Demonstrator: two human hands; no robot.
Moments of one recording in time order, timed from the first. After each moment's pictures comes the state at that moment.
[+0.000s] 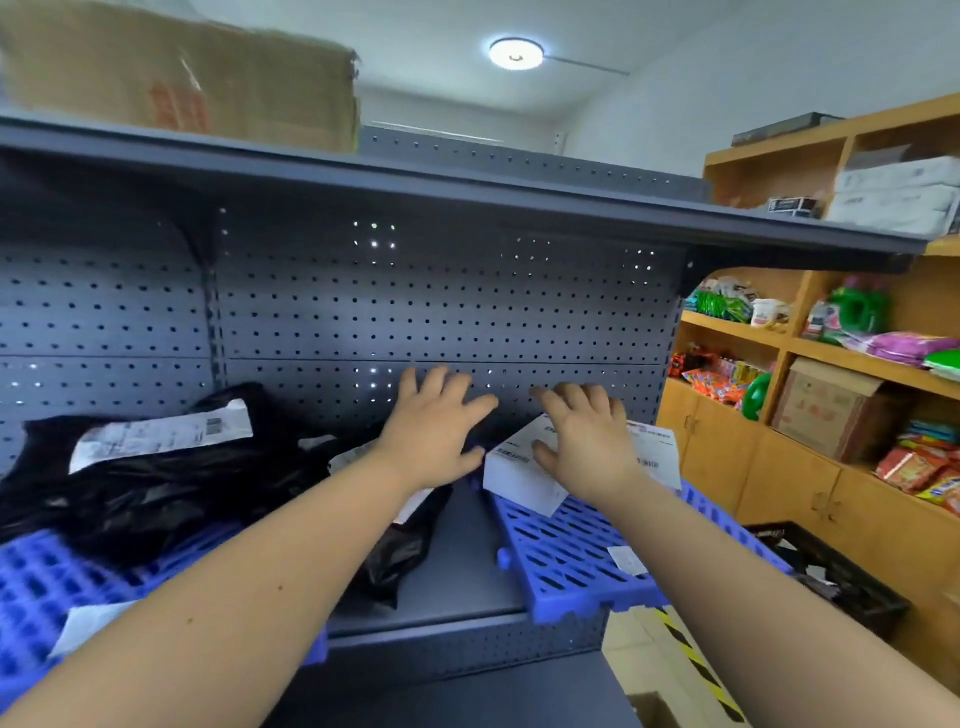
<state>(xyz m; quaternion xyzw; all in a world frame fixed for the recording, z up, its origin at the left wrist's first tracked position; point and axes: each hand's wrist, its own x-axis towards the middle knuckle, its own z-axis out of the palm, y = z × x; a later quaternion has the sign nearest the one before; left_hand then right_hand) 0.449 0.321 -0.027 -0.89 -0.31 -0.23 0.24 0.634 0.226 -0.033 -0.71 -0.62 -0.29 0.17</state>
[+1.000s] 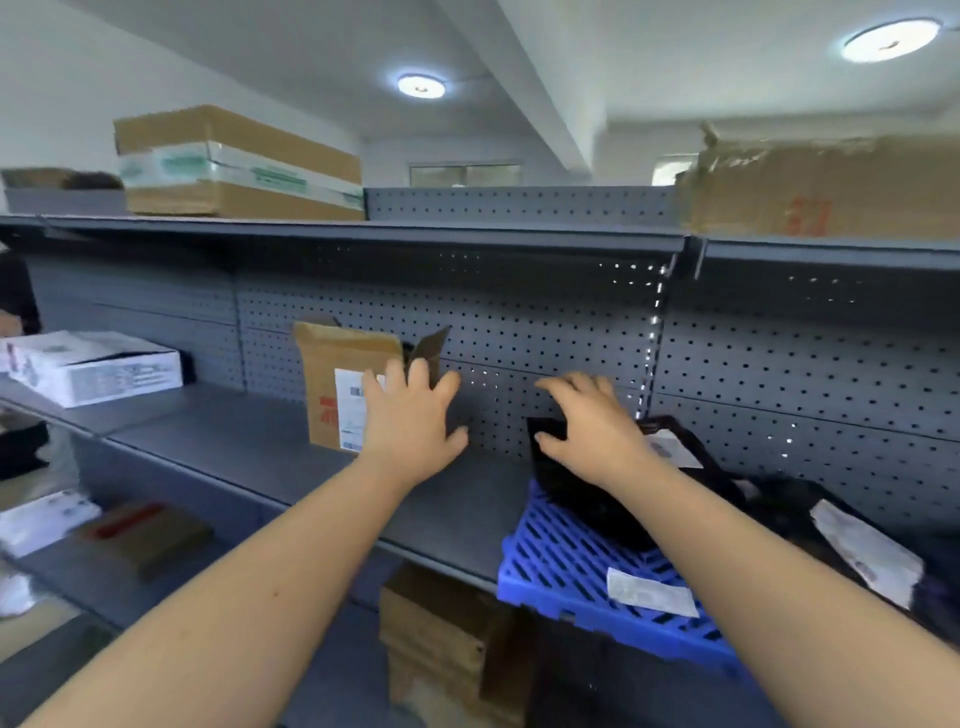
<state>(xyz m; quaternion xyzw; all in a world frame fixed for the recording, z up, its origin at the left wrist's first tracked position) -0.017 0.293 0.002 -0.65 -0.66 -0.19 0.33 0.201 0.314 0.018 -0.50 -0.82 -0.09 0.27</state>
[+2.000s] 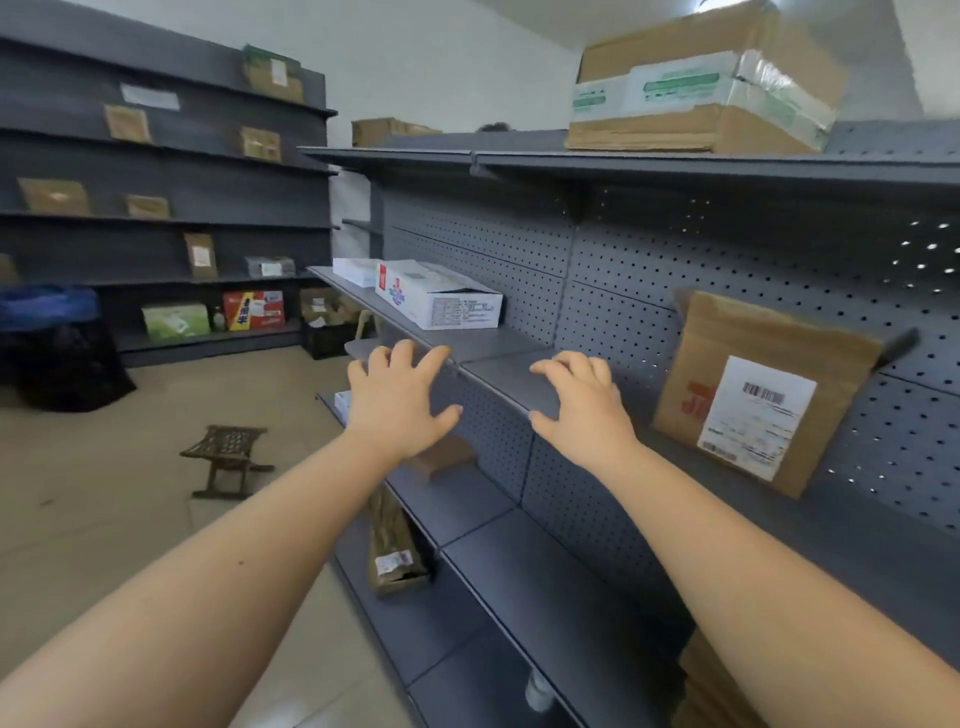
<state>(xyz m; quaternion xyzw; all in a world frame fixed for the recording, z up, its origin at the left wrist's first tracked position) -0.460 0.163 -0.071 -0.47 -0.82 -0.17 0.29 -0.272 0.296 -0.049 -0.29 -0.92 -0.01 0.27</state>
